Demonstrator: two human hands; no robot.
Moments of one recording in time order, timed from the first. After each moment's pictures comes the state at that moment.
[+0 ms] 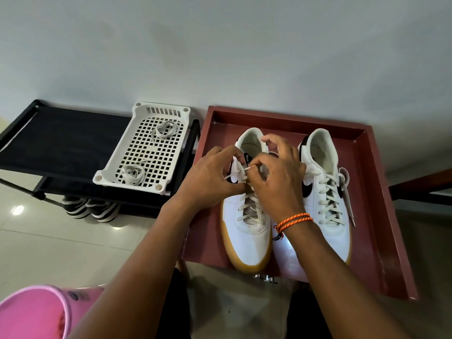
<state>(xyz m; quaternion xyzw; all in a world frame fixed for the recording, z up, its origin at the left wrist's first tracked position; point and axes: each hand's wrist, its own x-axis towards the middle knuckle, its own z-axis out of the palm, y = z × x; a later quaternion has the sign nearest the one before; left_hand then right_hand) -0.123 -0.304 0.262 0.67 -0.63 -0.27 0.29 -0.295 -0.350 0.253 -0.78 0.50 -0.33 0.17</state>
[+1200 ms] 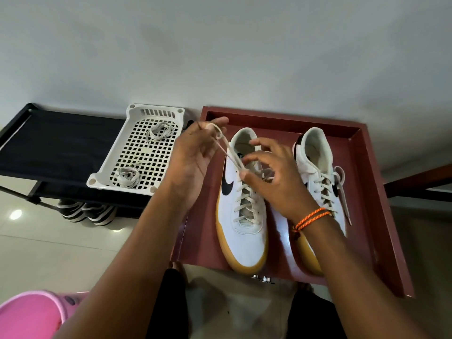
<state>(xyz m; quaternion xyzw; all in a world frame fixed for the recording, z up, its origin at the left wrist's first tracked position) -0.125 -0.315 0.291 0.42 -0.30 -0.53 0.67 -0.321 -0.362 0.255 -0.79 0.41 -0.30 0.34</state>
